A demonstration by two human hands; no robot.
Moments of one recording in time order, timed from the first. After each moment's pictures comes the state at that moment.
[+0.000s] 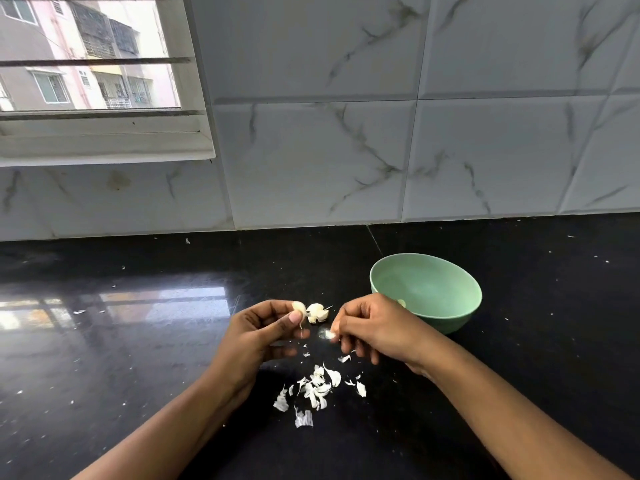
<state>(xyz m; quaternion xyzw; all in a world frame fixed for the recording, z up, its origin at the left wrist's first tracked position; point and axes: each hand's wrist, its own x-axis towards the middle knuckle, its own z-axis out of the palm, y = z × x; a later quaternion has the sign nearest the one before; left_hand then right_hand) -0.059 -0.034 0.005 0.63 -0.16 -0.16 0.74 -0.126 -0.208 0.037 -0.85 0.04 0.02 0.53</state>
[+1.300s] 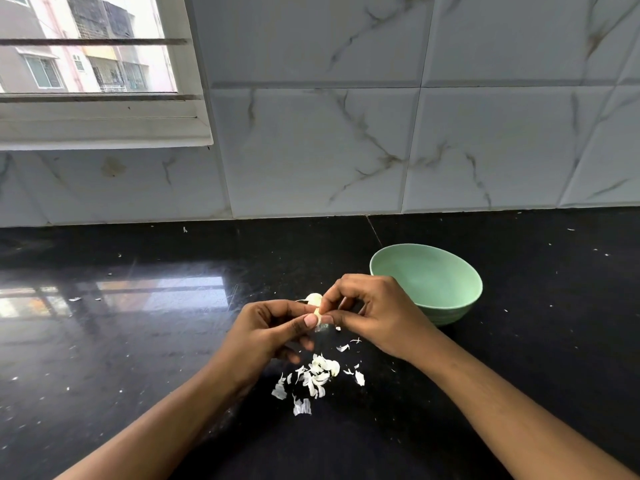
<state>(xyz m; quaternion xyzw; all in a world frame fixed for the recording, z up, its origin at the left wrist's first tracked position) -0.066 -0.037 0.006 0.65 -0.24 -0.20 0.69 -0.120 -0.215 0.028 -0.89 -0.16 -0.20 0.38</state>
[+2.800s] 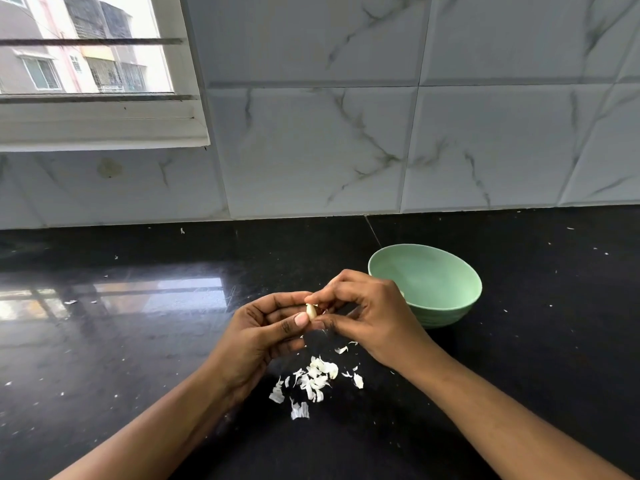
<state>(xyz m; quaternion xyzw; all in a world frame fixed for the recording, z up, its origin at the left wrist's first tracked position) -0.059 -0.033 0.002 0.56 -0.20 -0.24 0.77 -0.121 -0.206 0.022 -0.86 -0.15 -0.26 0.41</state>
